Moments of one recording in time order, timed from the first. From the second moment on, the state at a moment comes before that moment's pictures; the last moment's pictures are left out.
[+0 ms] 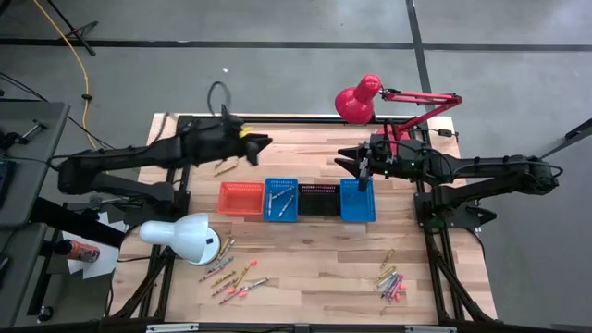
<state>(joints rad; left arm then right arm) 0.29 1.11 0.91 -0.19 -0.20 -0.65 -0.09 0.96 0.71 0.14 0.17 0.38</state>
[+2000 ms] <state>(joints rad) 0.66 1.81 0.96 -0.42 -0.15 -0.81 -0.09 0.96 0.71 0.04 0.21 0.45</state>
